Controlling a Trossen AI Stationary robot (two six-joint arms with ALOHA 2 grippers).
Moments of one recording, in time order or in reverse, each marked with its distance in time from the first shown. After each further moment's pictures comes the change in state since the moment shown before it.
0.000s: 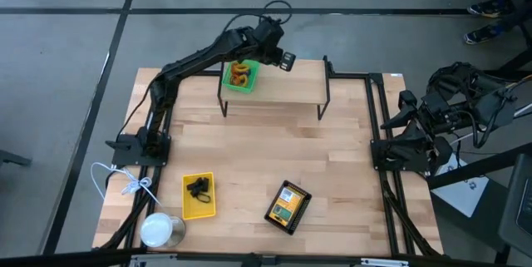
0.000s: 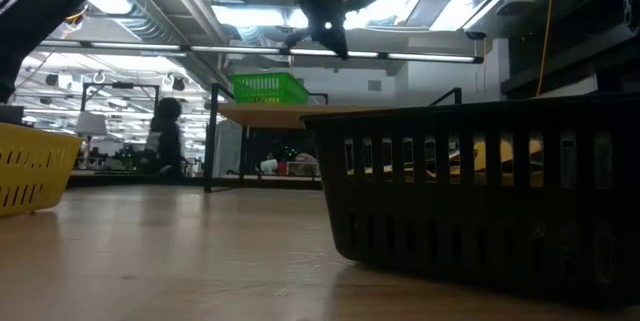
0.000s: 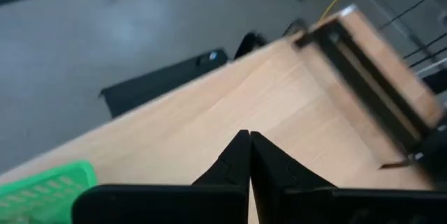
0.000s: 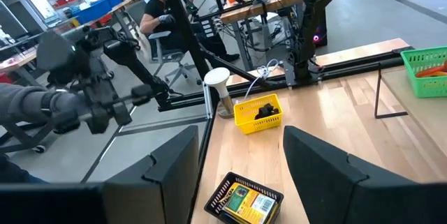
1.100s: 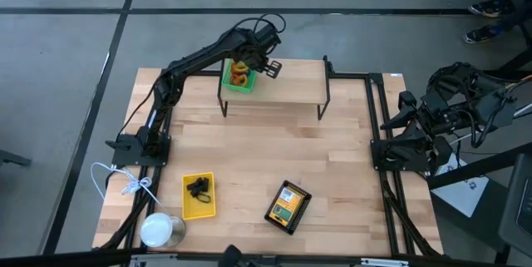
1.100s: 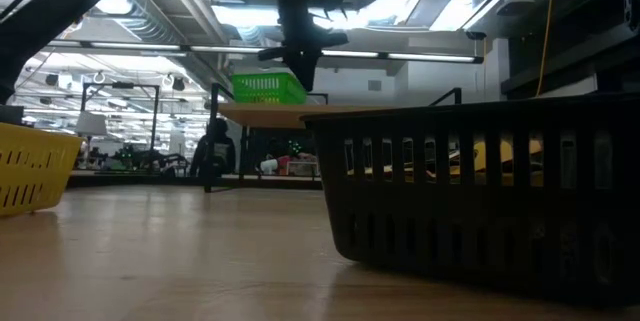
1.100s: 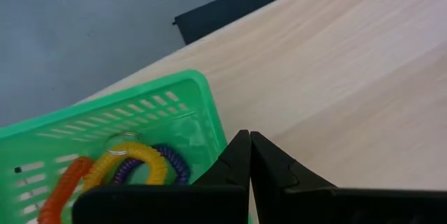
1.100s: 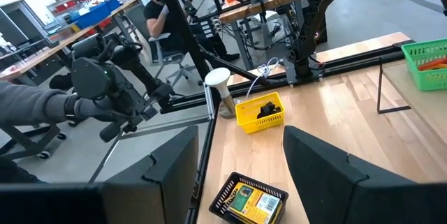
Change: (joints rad) left arm 0.056 0.057 0.000 -0.307 -0.067 0.022; right arm 0.000 0.004 0.000 0.000 0.004 0.037
